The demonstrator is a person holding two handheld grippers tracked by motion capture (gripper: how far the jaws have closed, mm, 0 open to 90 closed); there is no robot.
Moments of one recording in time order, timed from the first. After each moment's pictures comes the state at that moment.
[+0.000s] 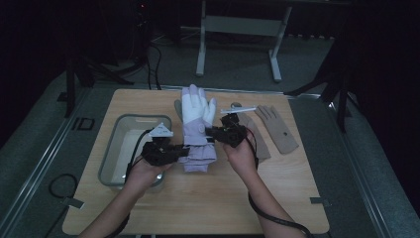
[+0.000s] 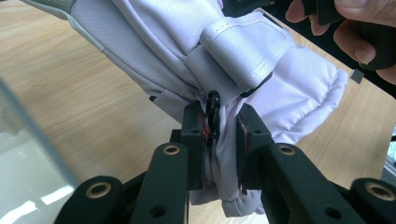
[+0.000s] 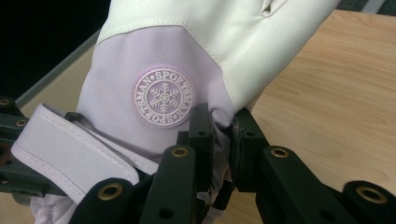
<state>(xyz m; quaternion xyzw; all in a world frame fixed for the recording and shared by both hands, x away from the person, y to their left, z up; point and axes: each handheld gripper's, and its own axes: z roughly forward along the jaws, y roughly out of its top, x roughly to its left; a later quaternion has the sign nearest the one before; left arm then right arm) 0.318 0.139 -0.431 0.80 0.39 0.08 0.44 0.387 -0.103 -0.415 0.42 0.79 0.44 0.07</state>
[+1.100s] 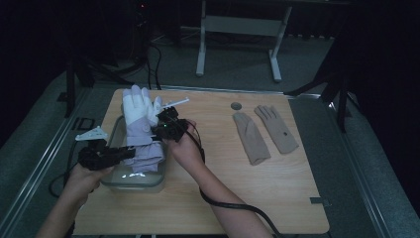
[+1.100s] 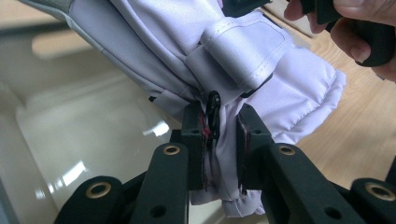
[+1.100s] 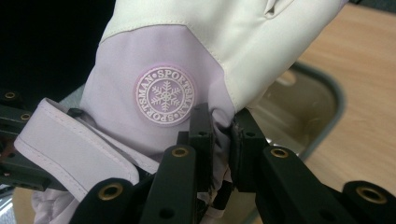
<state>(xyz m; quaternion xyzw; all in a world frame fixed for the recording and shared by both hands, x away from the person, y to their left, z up) 0.293 0.287 -0.447 0.77 0.45 0.08 0.45 0.392 0.055 -0.416 0.36 0.83 0.42 0.04</state>
